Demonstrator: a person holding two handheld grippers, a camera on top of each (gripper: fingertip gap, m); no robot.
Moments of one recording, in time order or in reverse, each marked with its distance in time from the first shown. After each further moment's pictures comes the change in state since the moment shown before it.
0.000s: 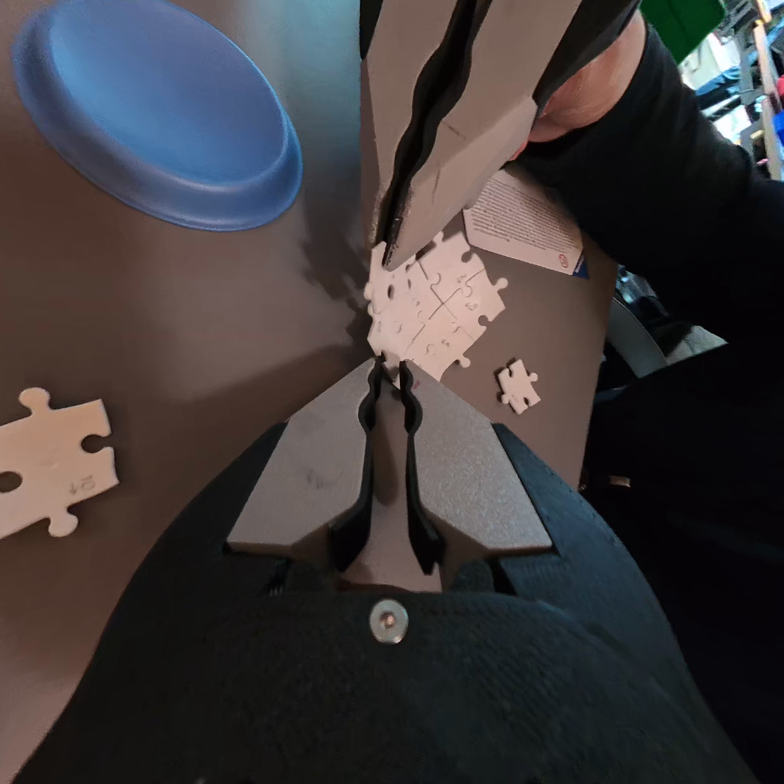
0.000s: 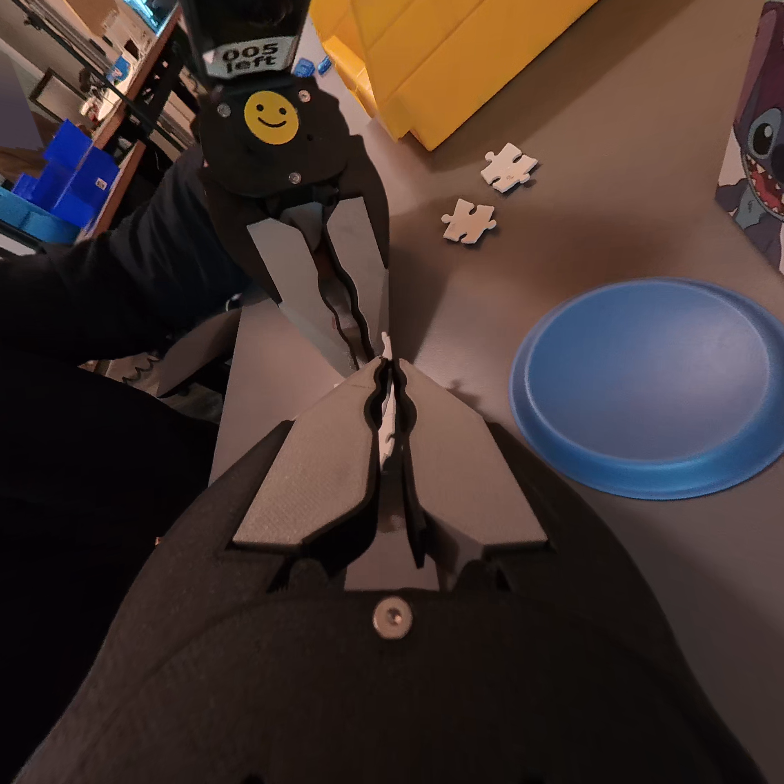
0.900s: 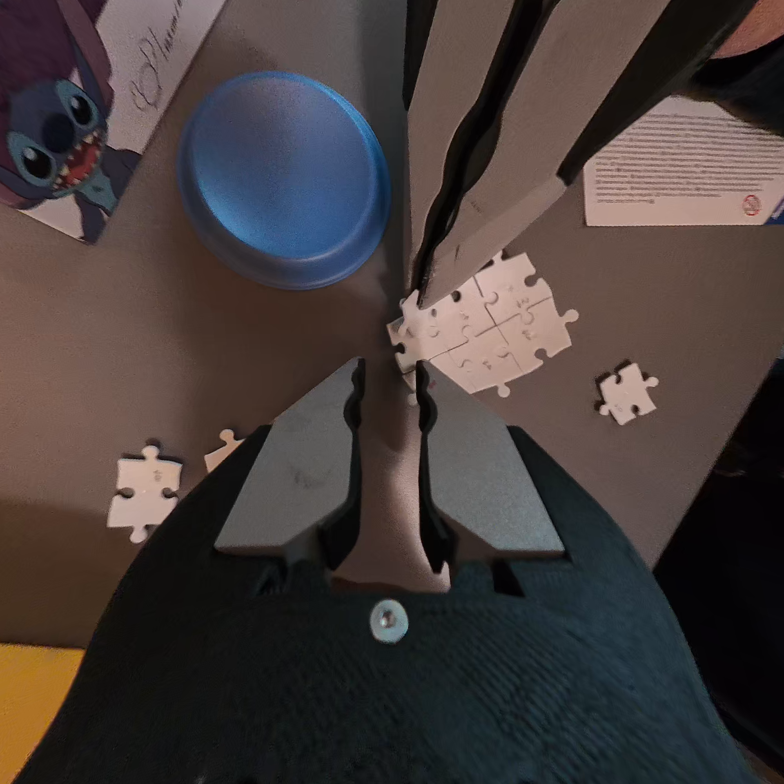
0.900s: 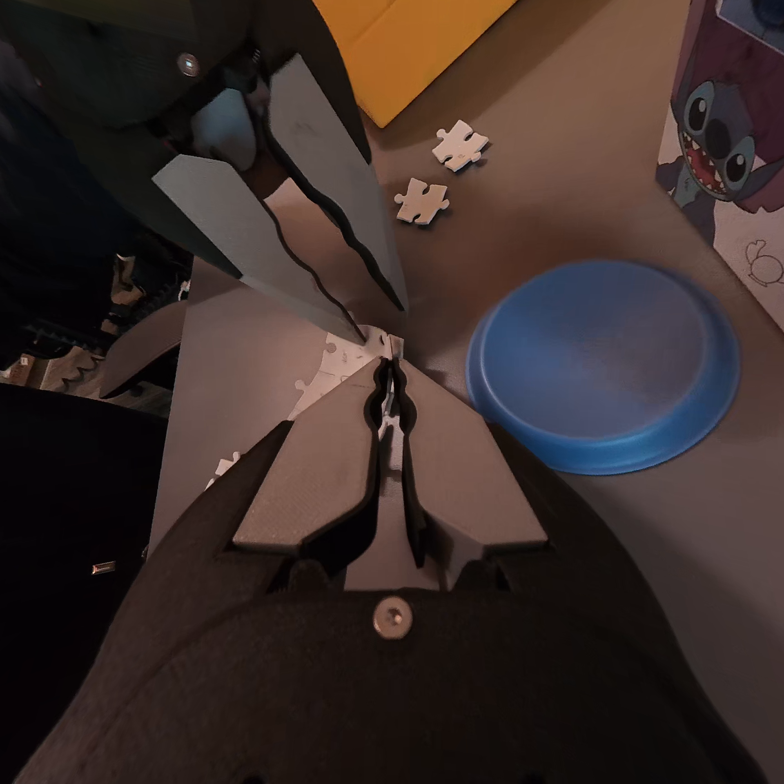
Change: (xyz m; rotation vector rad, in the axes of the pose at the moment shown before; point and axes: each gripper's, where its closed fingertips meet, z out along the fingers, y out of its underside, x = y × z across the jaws) left arm -0.035 -0.023 -0.011 -0.263 -0.340 0.182; right arm 0.022 0.009 0.001 -0.029 0.098 -0.018
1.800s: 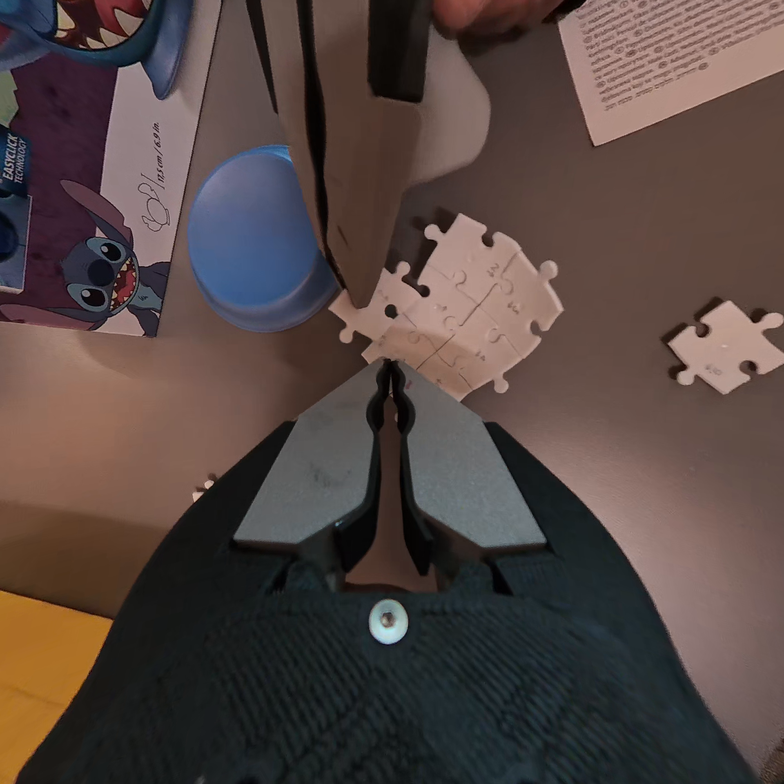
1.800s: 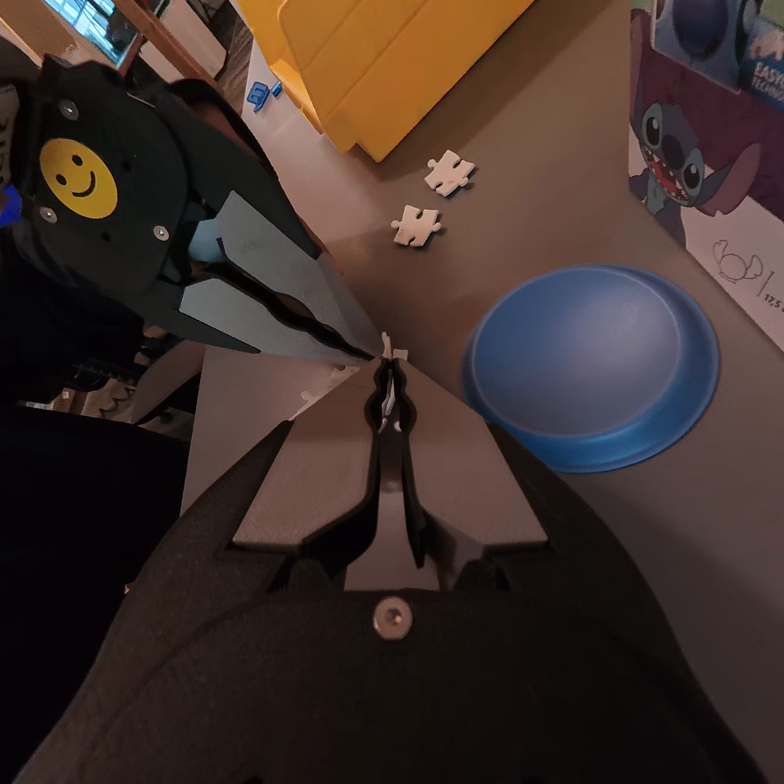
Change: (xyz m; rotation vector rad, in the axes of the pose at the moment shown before) left arm 0.006 -0.001 0.009 0.026 -0.242 0.377; right arm 0.002 -0.010 -0.005 0.056 -0.026 0.068
